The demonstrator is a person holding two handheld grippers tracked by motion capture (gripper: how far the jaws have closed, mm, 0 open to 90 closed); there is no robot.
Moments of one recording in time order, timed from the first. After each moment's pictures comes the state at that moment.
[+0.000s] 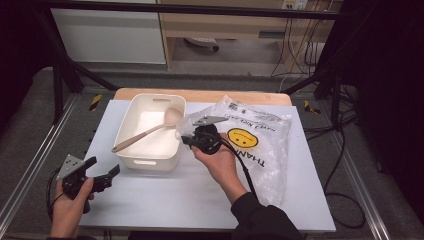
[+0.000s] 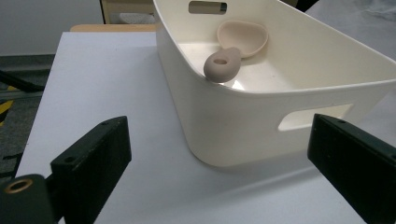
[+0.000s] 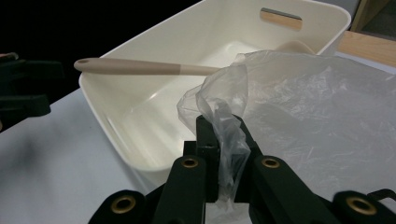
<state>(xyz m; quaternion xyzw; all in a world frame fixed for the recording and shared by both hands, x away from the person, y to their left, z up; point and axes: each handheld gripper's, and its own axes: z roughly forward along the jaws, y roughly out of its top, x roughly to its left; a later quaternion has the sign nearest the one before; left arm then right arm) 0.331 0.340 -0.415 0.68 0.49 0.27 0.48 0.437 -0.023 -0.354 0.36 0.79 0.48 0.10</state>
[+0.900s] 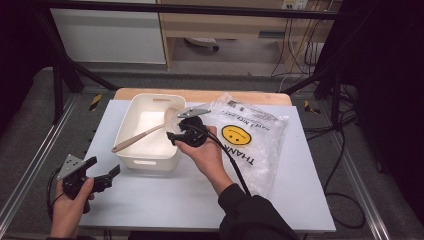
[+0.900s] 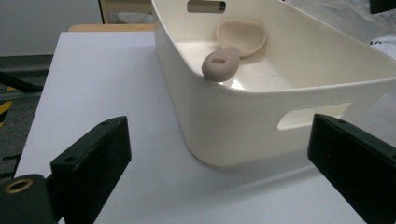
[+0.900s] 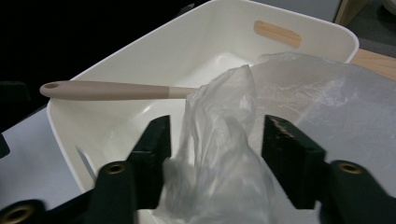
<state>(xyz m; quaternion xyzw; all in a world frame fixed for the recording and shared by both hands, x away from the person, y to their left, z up) 0.331 0.339 -0.415 0.68 0.49 0.27 0.48 0.454 0.012 -0.350 0.37 0.80 0.46 0.13</state>
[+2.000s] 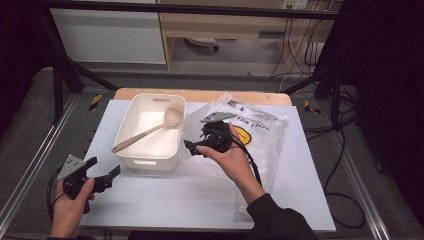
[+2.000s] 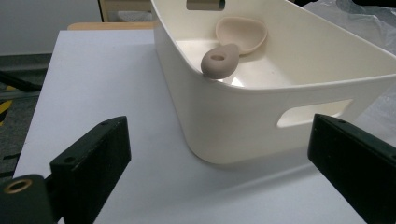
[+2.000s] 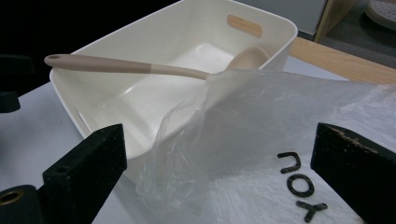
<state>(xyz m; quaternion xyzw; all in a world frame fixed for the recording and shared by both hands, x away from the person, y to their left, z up) 0.331 0.339 -0.416 0.68 0.49 0.27 0.48 0.431 -0.053 -0.338 0.36 0.80 0.45 0.15</state>
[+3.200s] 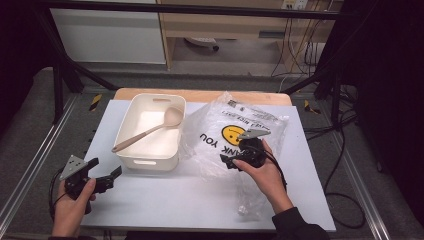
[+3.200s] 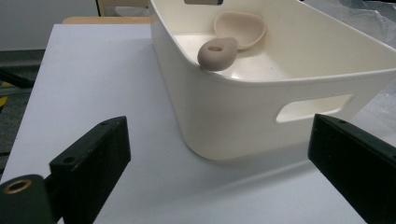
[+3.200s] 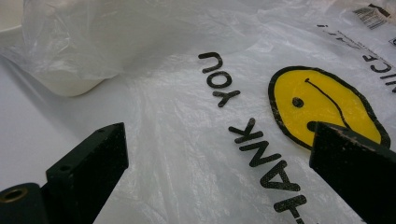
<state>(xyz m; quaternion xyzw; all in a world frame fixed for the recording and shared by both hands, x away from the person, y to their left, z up) 0.332 0.337 -0.419 0.68 0.49 0.26 0.48 0.422 -0.145 -0.393 0.40 0.81 0.40 0.15</state>
